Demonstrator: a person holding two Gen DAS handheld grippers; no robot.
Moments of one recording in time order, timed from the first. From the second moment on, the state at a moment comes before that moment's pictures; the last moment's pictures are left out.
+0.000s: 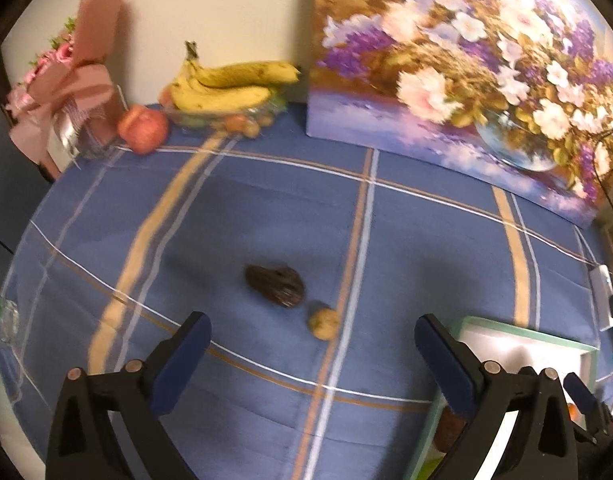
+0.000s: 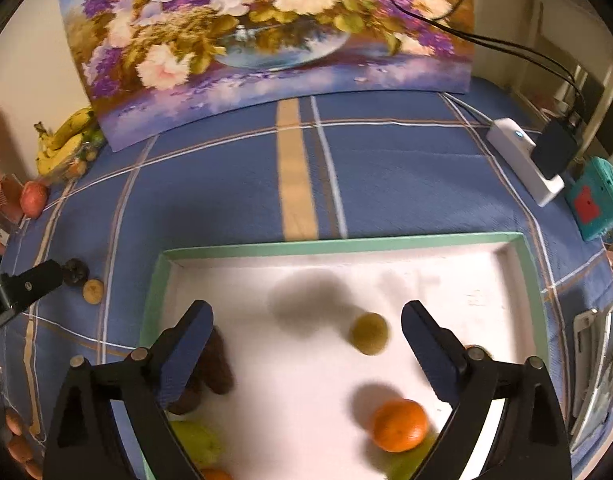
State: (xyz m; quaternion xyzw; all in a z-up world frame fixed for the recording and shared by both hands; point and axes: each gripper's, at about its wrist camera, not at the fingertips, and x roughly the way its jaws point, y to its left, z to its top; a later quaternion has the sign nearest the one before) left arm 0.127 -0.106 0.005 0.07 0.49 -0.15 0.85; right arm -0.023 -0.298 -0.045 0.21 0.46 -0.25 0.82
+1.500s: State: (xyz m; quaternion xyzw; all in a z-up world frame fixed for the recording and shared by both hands) left arm 0.228 0.000 -0.050 -0.01 0.53 -0.06 0.85; right arm 0.109 -0.155 -0.084 0.16 0.48 -0.08 0.86
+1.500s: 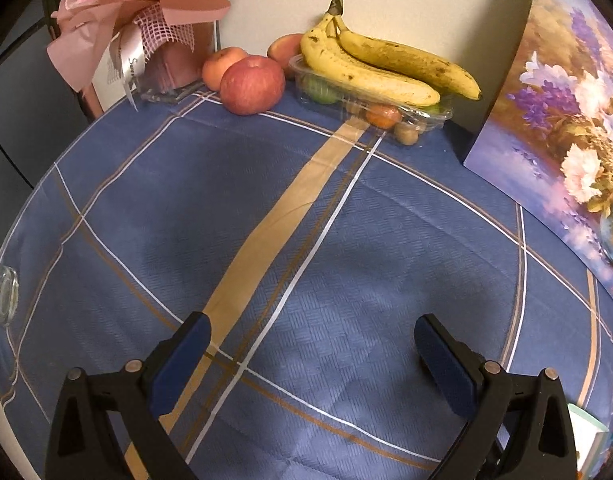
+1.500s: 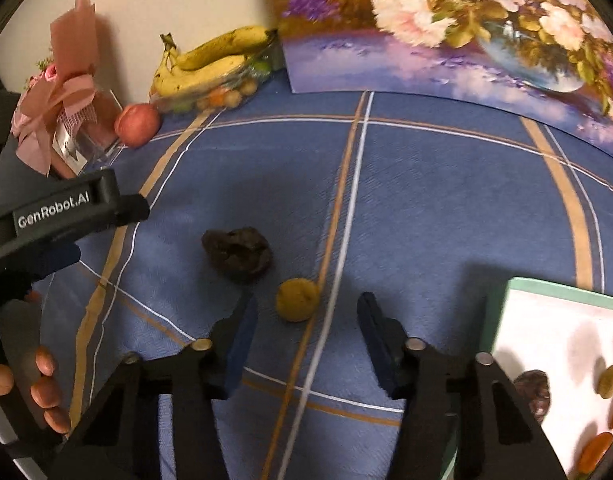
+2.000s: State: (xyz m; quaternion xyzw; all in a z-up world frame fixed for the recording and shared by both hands) left arm 0.228 -0.004 -0.055 -0.02 0.53 -0.07 0.84; right arm 0.114 -0.157 -0.095 0.18 0.48 -0.07 0.85
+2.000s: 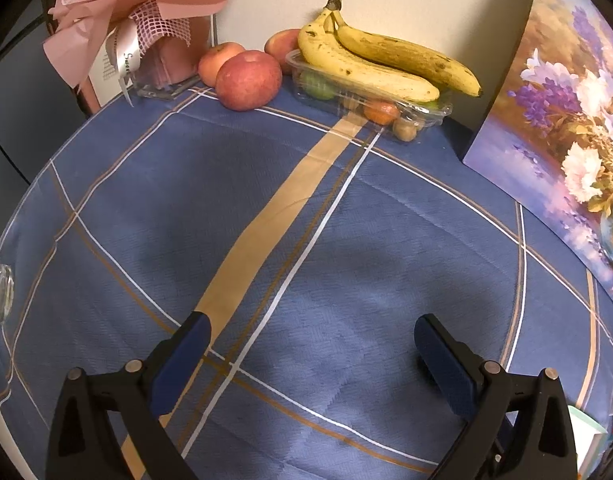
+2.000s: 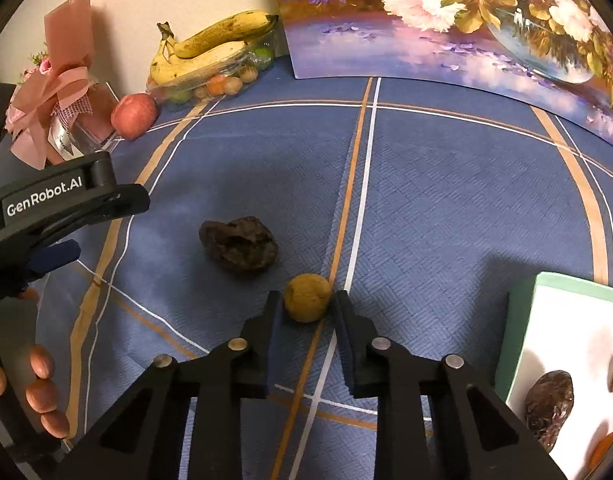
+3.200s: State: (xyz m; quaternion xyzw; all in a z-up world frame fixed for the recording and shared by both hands) left arm 0.207 -0.073 -0.078 -0.01 0.58 -0.19 0.79; right arm 0.078 -0.223 -0.068 0.23 0.46 -0.15 0.84
